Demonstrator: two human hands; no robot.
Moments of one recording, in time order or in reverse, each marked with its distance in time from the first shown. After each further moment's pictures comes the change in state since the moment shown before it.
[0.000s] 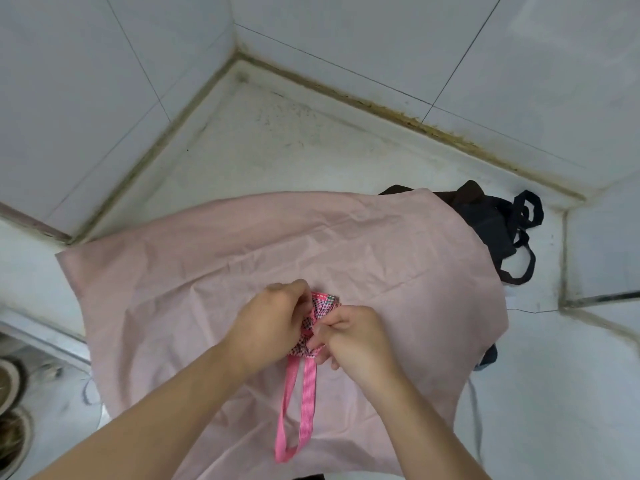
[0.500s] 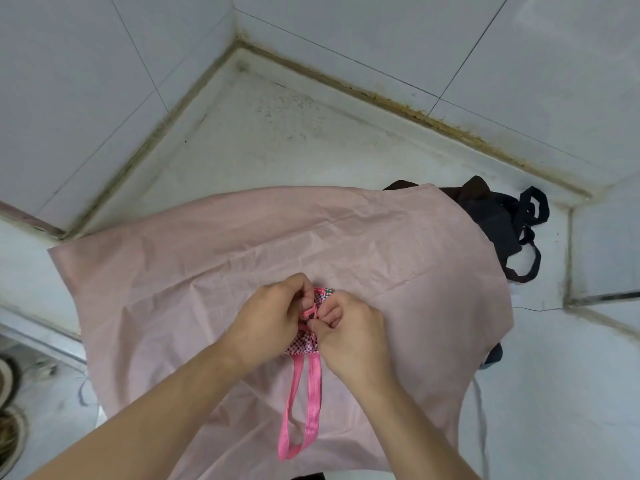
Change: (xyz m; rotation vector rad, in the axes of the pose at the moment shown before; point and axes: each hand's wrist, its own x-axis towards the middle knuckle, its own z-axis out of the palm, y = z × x) left_hand 0.001 -0.004 -0.005 -0.242 -0.048 -0.071; right_hand 0.016 0.014 0.016 -0.403 0.285 -0.332
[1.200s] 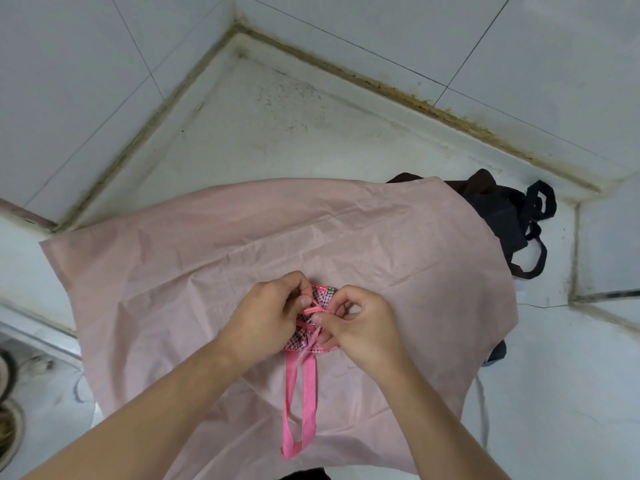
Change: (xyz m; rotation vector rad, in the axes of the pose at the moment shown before) left_hand 0.001 -0.012 0.004 -0.015 0.040 0.023; right_hand 0.011 0.011 -0.009 0.524 -0.188 0.205
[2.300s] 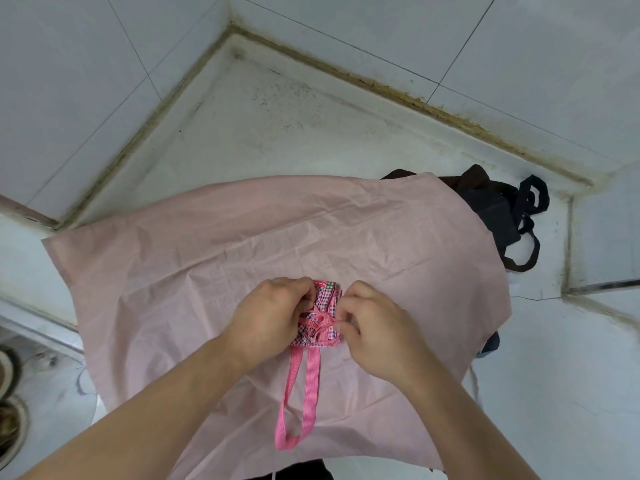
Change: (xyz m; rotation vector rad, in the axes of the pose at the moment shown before) left_hand -0.003 -0.002 0.012 0.286 0.009 0.221; right_hand -0.018 -0.011 -0.039 -0.939 -0.120 -0.367
